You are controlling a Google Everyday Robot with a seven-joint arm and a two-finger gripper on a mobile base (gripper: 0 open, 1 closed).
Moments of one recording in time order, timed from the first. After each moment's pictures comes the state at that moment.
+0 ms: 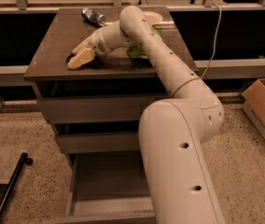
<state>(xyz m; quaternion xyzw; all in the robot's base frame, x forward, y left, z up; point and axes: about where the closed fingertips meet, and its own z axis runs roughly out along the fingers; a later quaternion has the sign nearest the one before) 0.820 0.184 0.820 -0.57 0.64 0.30 0.42</state>
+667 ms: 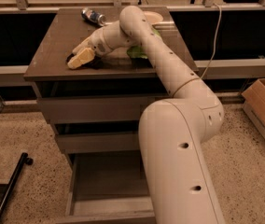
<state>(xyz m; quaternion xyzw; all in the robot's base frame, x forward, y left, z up) 0.820 0.184 0.820 -0.57 0.64 0.30 0.42</state>
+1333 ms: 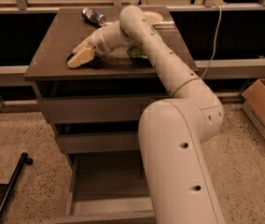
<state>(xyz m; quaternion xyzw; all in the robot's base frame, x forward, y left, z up) 0.820 0.184 0.821 -0.57 0.64 0.30 0.42</state>
